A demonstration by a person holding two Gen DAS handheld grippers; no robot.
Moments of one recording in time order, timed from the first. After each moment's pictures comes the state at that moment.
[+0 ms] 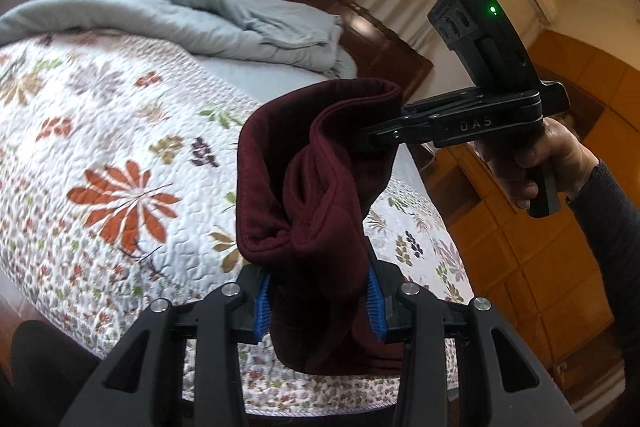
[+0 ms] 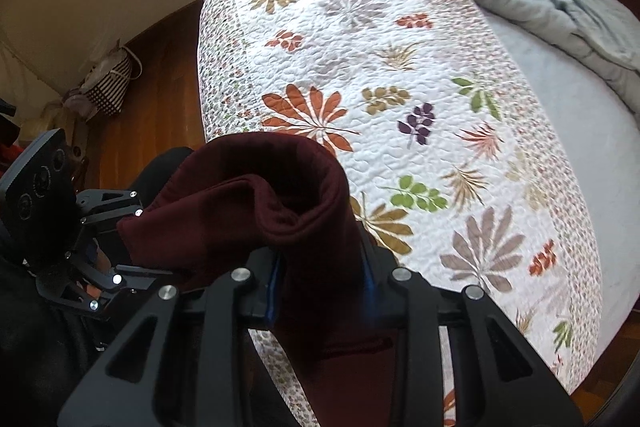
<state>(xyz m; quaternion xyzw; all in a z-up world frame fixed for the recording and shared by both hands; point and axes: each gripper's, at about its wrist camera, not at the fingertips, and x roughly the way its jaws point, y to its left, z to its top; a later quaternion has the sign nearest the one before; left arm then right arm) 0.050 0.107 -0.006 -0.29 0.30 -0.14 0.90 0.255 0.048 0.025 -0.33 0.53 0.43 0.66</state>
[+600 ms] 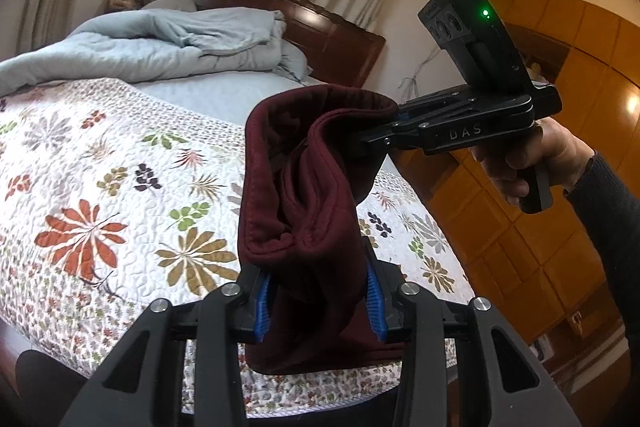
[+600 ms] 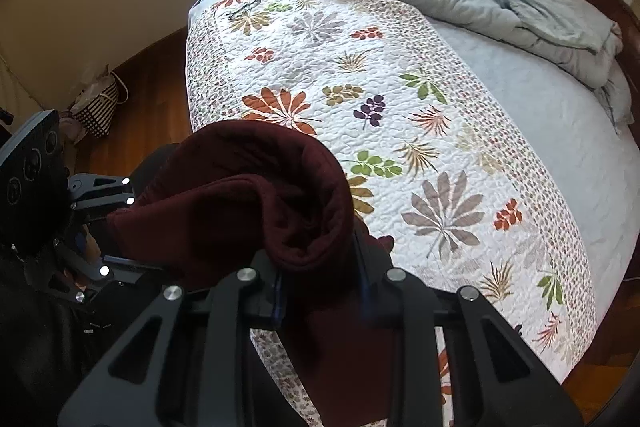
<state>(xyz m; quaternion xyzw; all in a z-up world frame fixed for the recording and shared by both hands) 0.046 0.023 0.040 -0.20 0.29 -0.20 0.92 0.224 -0.068 0.068 -0.30 0.49 0.41 0.72</state>
